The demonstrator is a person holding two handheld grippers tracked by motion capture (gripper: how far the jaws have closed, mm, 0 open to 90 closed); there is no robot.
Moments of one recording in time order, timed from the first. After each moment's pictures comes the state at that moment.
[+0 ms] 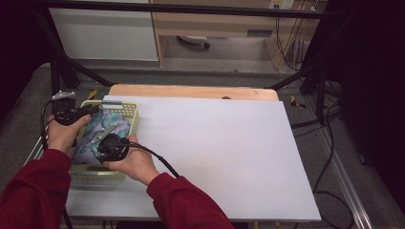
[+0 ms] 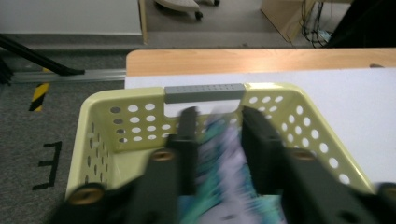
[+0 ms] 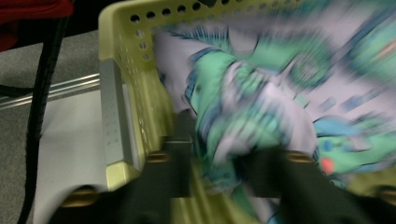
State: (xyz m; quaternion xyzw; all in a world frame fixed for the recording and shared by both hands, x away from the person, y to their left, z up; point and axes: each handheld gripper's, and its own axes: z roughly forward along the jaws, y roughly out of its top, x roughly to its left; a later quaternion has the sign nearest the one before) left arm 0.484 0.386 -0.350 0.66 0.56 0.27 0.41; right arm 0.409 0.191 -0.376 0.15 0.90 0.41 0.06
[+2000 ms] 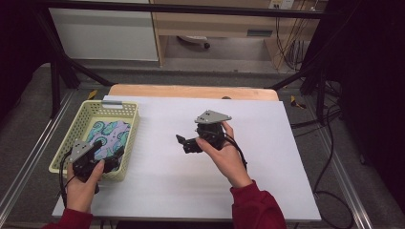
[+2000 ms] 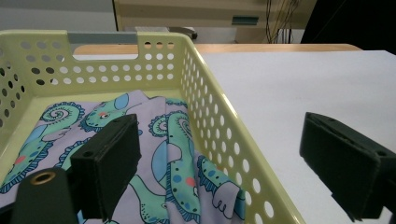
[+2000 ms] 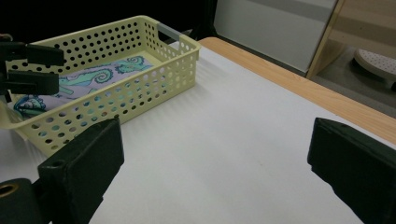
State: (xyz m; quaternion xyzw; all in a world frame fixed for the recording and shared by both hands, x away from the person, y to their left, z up) left arm 0.349 0.304 -0.399 0.65 0.51 0.30 0.48; right arm 0.415 -0.058 -0.334 0.31 0.78 0.50 0.20
